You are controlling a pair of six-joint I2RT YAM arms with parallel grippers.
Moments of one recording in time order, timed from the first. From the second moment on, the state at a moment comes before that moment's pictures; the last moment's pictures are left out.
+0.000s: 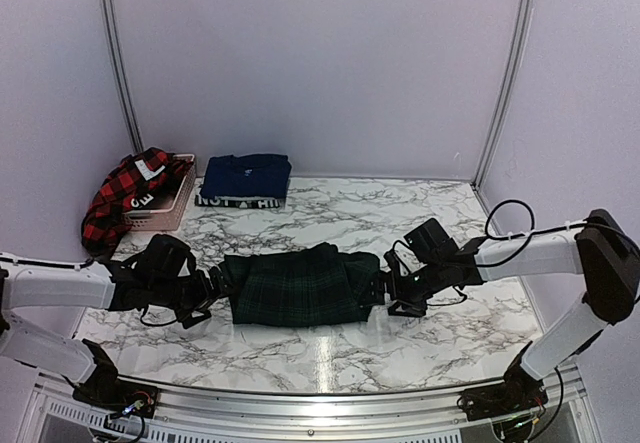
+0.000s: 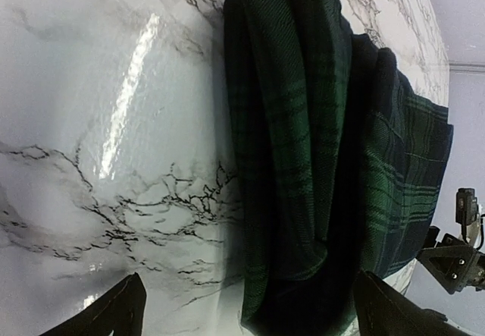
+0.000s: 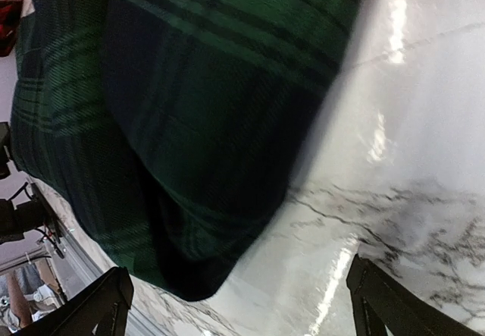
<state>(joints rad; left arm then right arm) -0.64 1.21 0.48 -0.14 0.15 -1.12 0.66 1.50 0.73 -0.27 -0.40 0.73</state>
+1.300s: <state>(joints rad) -0.69 1.39 0.36 0.44 0.21 -1.25 0.66 1.80 0.87 0.08 -0.53 0.74</state>
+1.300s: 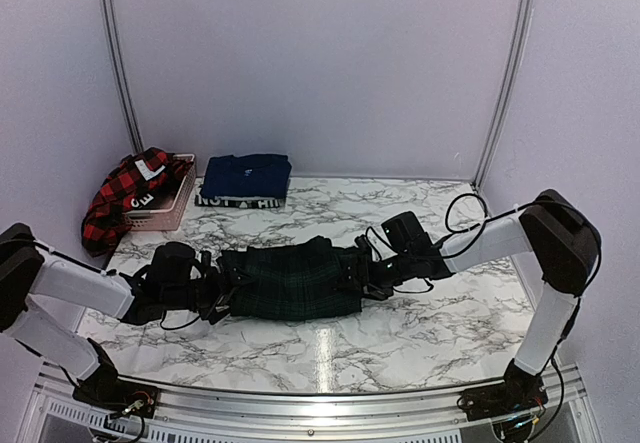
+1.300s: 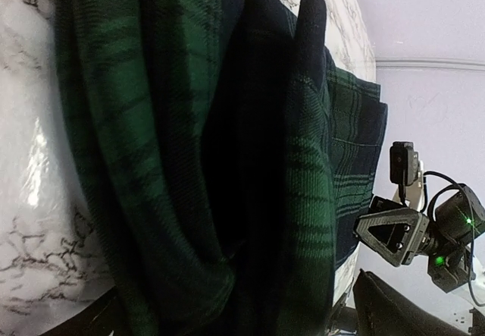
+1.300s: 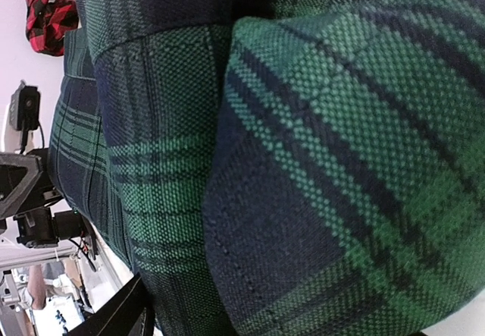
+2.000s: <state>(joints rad) -0.71 1.66 0.67 0.20 0.11 -1.11 0.75 1.97 1.18 -0.13 -0.35 0.71</state>
